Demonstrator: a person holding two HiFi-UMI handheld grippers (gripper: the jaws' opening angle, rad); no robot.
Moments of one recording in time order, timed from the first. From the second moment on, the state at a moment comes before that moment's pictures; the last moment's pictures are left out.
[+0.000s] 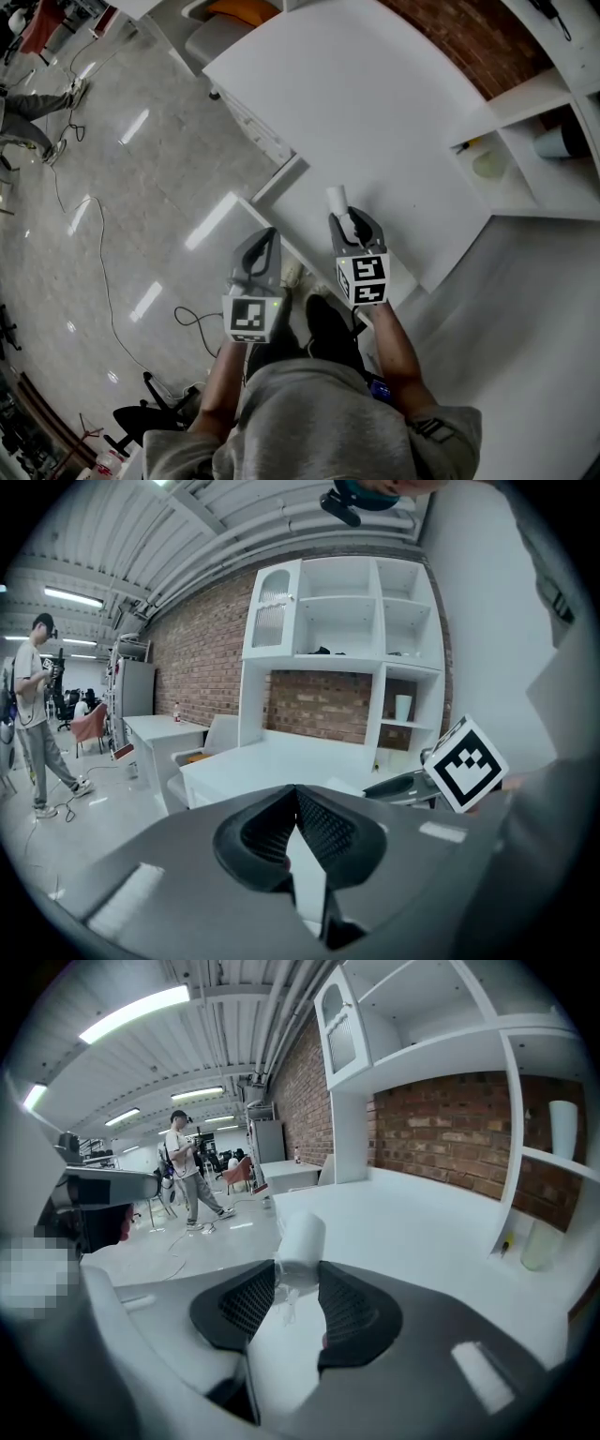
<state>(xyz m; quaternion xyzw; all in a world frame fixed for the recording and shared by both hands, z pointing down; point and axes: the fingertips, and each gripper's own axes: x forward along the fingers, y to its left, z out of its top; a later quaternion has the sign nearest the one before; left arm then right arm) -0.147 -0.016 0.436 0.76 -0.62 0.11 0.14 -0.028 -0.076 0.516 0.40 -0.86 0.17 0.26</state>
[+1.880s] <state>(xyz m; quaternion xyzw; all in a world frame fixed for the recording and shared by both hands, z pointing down) -0.166 -0.033 0.608 0.71 -0.64 0.14 0.27 -0.063 -0.073 0.726 0.30 -0.84 0.24 0.38</state>
